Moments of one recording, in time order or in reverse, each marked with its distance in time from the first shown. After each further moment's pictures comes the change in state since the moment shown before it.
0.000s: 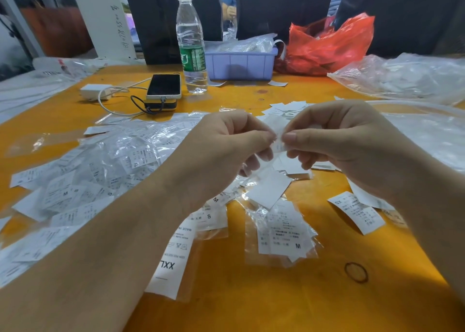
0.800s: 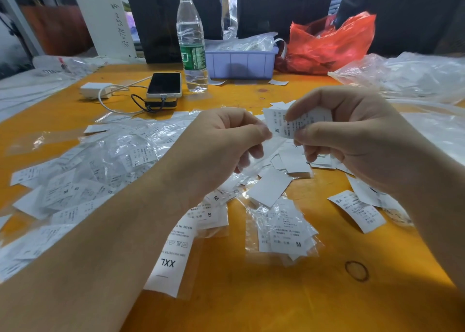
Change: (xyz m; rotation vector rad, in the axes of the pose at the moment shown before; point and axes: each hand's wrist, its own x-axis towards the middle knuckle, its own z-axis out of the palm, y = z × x) left_hand 0.000 0.003 0.000 0.000 0.065 -0.047; right_hand -0.001 -0.003 -0.002 0.084 0.035 -0.039
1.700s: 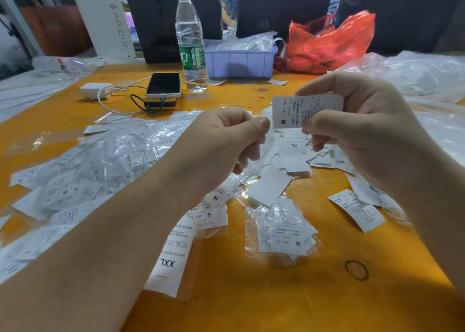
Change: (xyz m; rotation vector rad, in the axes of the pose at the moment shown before) left_hand 0.000 0.000 0.001 0.006 -0.031 0.013; right_hand -0.001 -0.002 0.003 -0.093 0.191 -0.087
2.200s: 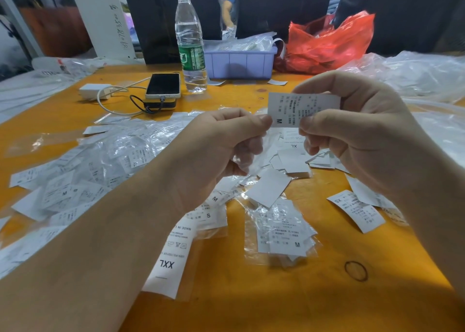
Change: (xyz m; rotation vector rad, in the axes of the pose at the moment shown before) left_hand 0.005 -0.004 -0.002 -0.334 -0.120 -0.055; right_hand 0.000 0.001 0.000 0.214 -0.114 -0.010
